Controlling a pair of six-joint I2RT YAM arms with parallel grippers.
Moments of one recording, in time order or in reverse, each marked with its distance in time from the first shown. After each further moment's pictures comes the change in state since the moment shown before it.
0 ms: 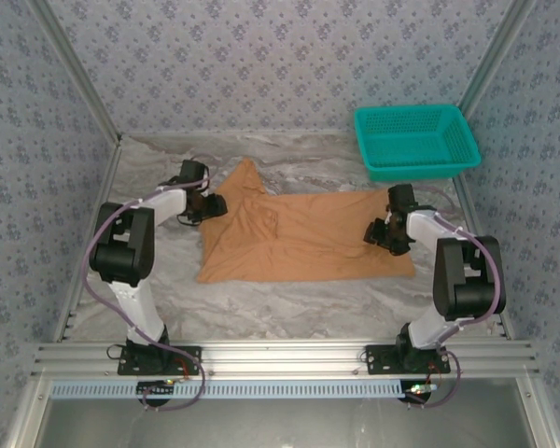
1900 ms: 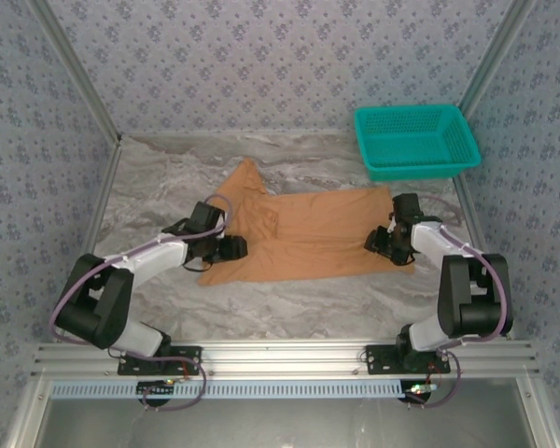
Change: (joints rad) left arm -0.247 -0.427 -0.475 0.065 0.130 -0.132; right arm -0.016 -0.102 -0.106 -0.022 -0.079 0.055
